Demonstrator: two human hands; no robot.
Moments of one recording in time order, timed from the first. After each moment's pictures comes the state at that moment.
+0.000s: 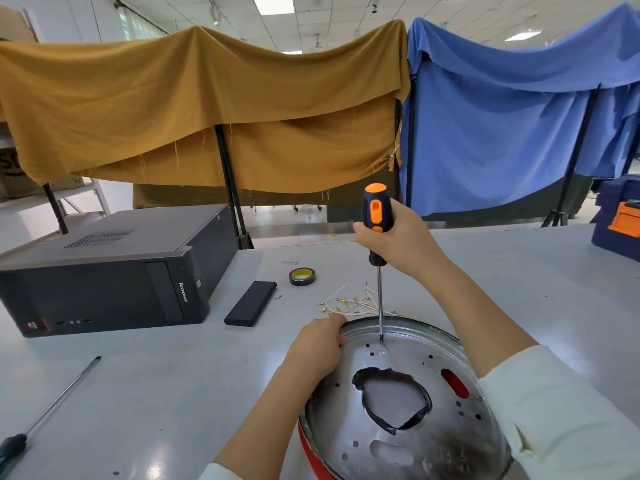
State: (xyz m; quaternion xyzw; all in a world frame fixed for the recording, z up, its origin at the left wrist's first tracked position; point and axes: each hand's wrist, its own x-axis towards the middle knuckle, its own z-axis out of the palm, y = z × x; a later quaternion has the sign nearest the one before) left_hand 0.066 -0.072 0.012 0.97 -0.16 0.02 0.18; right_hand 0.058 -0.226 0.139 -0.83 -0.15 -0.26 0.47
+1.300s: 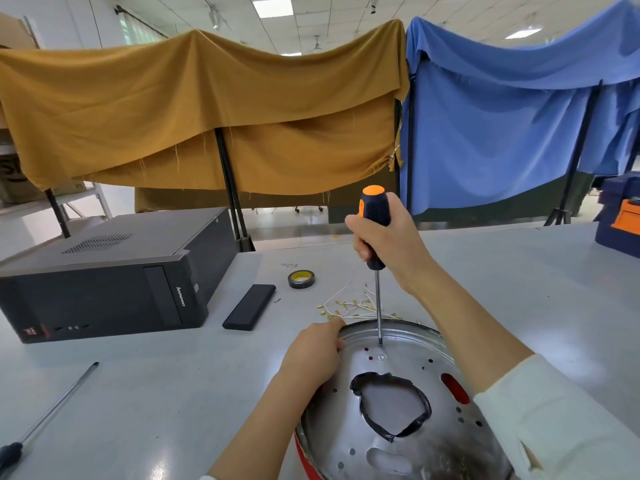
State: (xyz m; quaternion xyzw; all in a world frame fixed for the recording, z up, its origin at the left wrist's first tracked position) left_hand 0.064 -0.072 0.011 0.97 -0.16 0.03 0.17; right_hand 0.051 -0.217 0.141 -0.70 -0.19 -0.20 0.66
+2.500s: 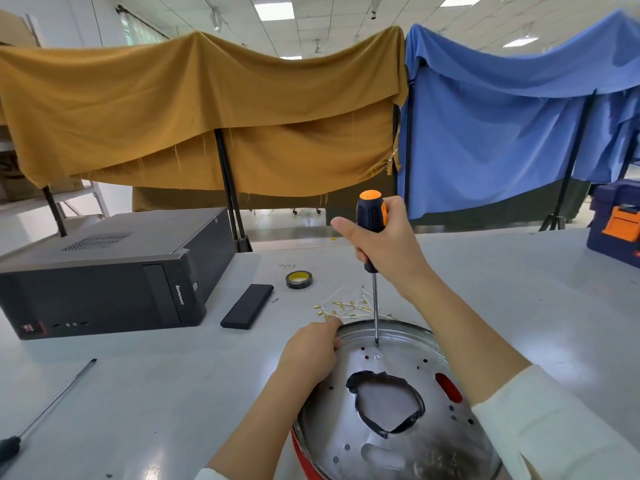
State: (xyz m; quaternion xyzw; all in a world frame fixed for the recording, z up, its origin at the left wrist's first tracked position) left_hand 0.060 -0.072 0.012 0.97 -0.16 0.04 0.15; right_hand 0.039 -0.210 0.141 -0.71 -0.14 -0.22 0.65
